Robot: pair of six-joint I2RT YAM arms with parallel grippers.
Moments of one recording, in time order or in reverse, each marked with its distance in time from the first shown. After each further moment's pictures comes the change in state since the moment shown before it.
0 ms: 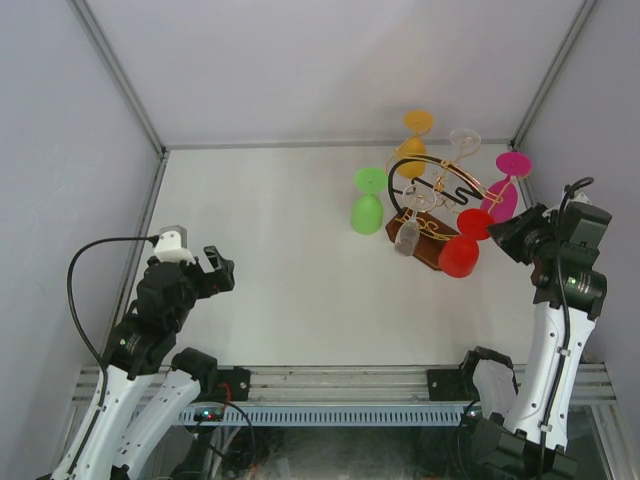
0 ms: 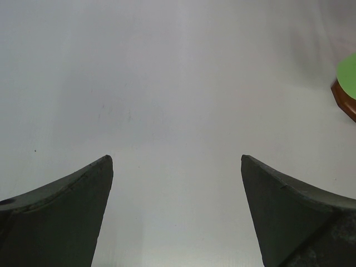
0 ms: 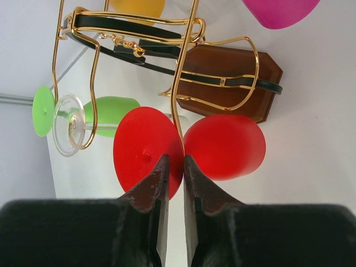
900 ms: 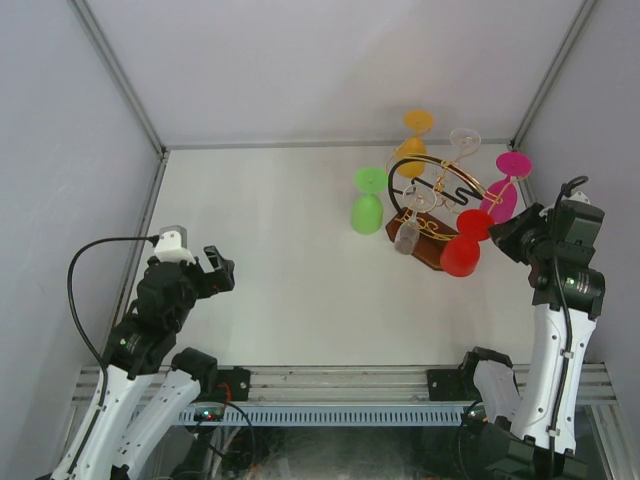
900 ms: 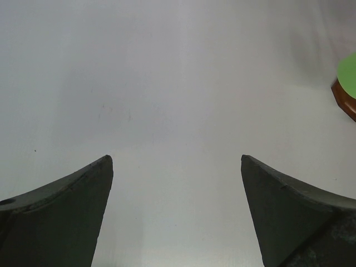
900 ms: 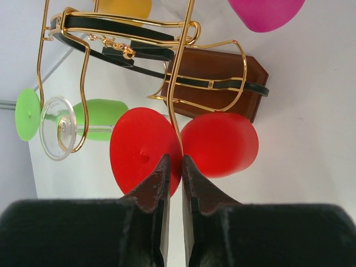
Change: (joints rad) left arm 0.000 0.001 0.000 0.000 0.000 0.000; right arm 0.072 0.008 0.027 -0.020 0.118 -0.007
